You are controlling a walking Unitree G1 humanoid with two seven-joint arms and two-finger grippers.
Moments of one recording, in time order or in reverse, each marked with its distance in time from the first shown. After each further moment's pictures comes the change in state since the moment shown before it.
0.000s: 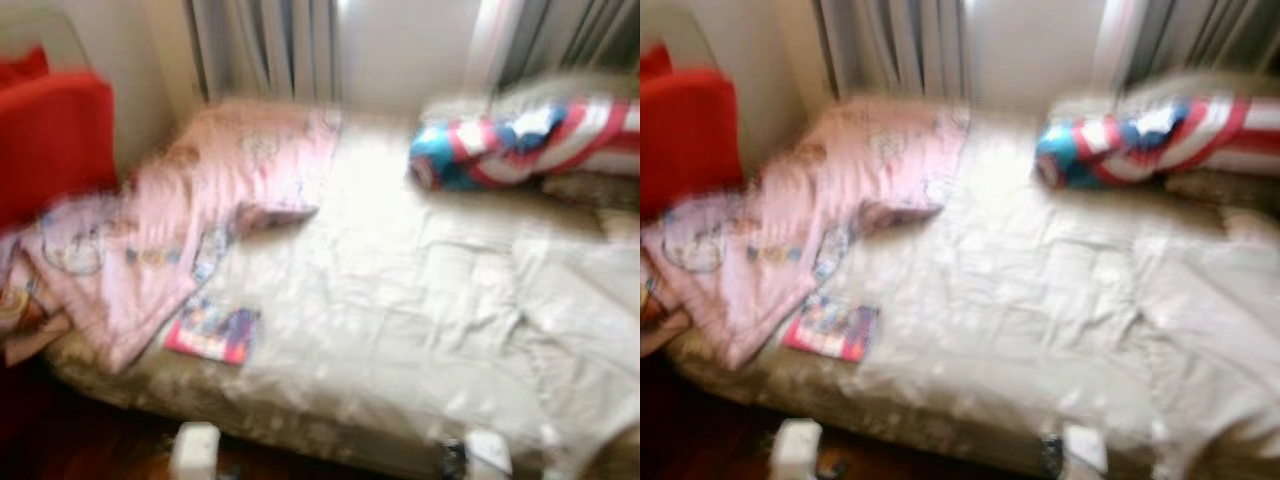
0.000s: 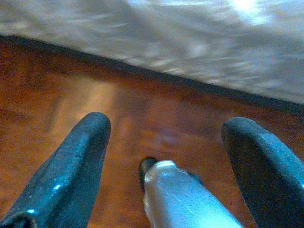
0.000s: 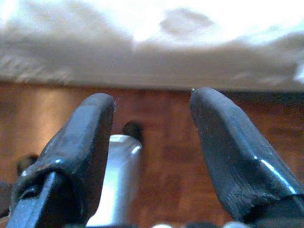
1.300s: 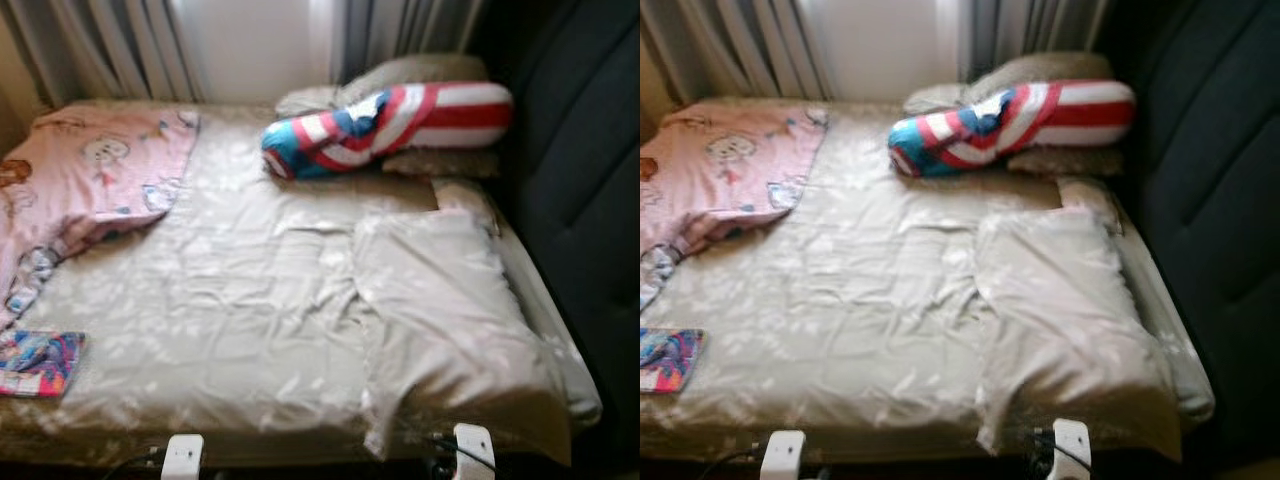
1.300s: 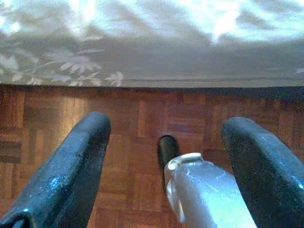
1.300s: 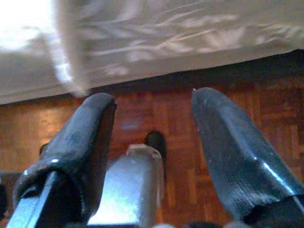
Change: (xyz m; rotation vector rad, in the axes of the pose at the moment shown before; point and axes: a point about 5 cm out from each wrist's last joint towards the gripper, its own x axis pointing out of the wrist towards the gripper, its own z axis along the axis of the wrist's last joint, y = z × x) left arm -0.004 0.021 -0.004 0.012 0.010 0.045; right arm 0.002 0.017 0.003 0.012 -0.012 0.044
